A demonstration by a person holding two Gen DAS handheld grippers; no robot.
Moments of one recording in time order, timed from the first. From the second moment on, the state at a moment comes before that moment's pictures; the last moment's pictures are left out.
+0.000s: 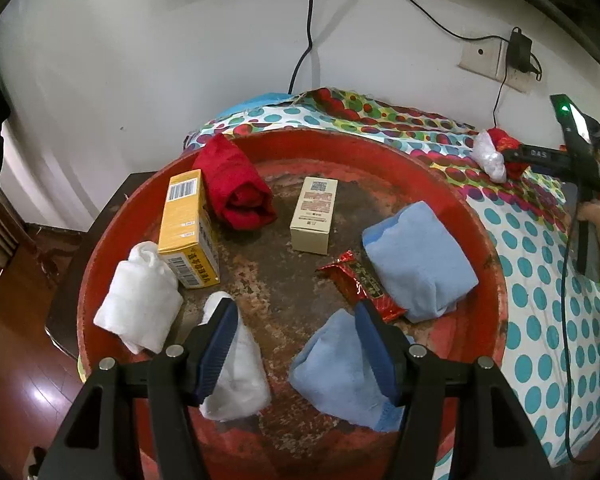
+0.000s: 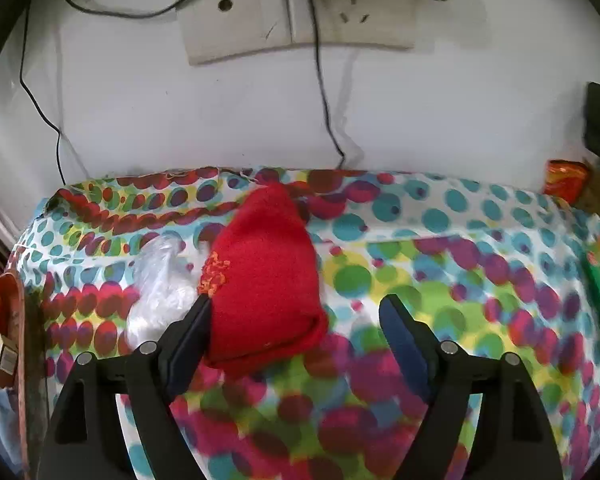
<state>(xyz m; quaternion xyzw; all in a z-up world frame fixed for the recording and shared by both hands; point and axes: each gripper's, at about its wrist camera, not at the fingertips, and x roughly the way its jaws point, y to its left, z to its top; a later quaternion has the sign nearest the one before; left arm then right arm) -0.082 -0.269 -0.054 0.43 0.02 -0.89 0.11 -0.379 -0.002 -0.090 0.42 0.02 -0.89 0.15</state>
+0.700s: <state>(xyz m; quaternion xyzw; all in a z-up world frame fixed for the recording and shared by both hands) -0.077 -0.233 -0.034 0.42 -0.01 -0.90 0.10 -0.304 0.086 -0.079 0.39 0.05 -0.90 0.17</state>
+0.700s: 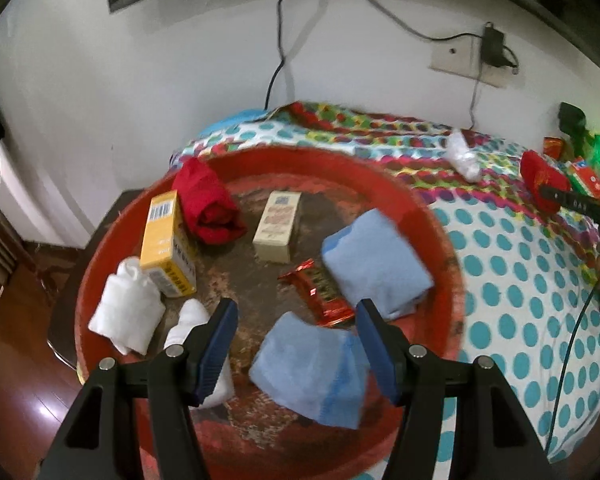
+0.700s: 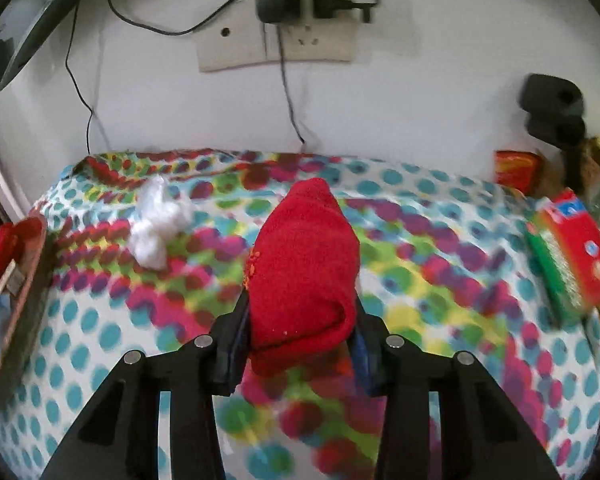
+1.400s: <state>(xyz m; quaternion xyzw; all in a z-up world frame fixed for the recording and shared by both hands) -0.262 -0.070 -0.043 0.49 0.01 -0.87 0.02 -0.306 0.113 -0.093 0.43 0.06 -0.89 0.16</state>
